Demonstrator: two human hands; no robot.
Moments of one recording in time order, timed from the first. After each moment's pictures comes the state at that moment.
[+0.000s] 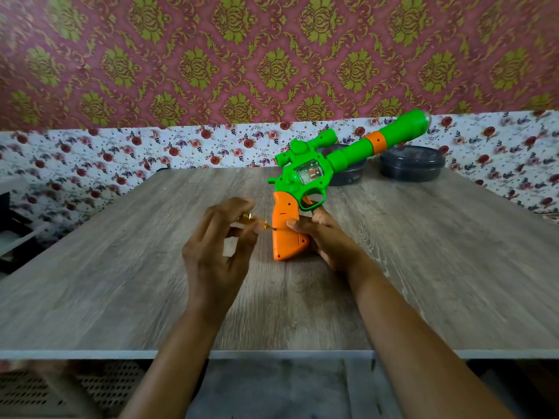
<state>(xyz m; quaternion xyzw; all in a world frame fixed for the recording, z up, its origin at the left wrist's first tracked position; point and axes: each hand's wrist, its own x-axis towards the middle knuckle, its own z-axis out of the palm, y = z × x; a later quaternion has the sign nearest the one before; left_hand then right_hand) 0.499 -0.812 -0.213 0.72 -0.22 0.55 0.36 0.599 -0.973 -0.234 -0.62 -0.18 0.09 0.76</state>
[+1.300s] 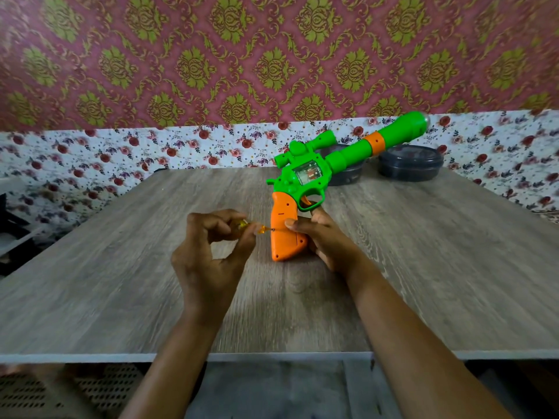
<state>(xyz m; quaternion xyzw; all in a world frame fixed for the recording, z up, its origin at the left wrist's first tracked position) 0.497 -0.815 -0.216 0.67 -0.20 0.58 0.42 0.598 -0.973 -0.234 -0.62 -0.18 0.08 0.76</state>
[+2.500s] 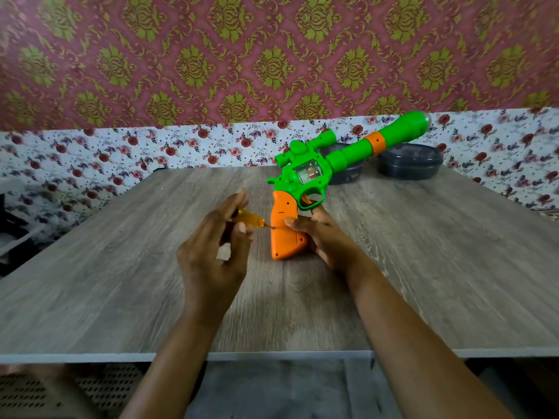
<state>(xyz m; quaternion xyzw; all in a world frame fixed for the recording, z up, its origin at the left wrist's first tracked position) 0.500 -0.811 -0.219 0.72 -0.21 0.54 0.38 0.602 -0.973 -0.235 -0.61 -0.18 0.08 0.77</state>
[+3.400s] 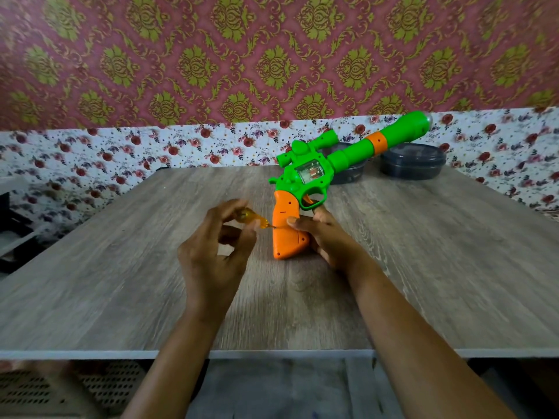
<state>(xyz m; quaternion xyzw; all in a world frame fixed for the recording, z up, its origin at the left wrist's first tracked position) 0.502 -0.810 -0.219 0.72 -0.20 0.55 0.37 0.604 -0.972 -0.237 -0.61 -0.18 0.09 0.77</state>
